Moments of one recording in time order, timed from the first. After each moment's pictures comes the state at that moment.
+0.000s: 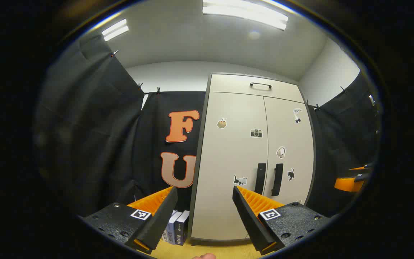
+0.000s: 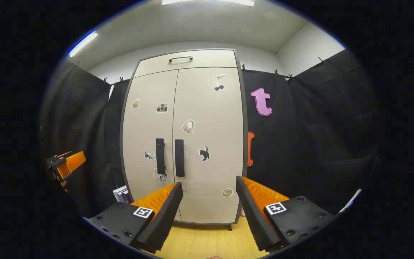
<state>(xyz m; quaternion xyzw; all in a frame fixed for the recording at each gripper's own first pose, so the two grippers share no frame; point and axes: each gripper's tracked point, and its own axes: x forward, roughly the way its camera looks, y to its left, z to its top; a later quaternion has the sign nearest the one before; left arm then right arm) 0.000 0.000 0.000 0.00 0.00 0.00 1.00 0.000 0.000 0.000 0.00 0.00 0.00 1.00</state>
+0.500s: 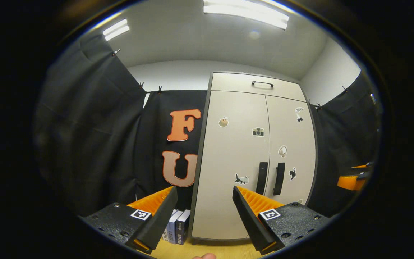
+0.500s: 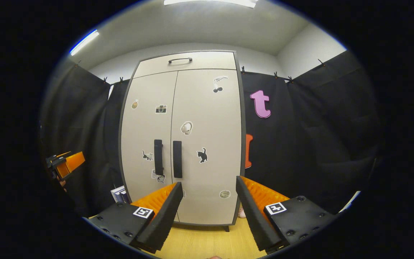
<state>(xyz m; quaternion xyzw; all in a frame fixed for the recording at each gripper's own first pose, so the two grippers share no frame) 0.002 0.003 -0.002 0.00 0.00 0.01 1.00 -0.002 -0.004 0.005 -0.01 -0.01 0.00 1.00</state>
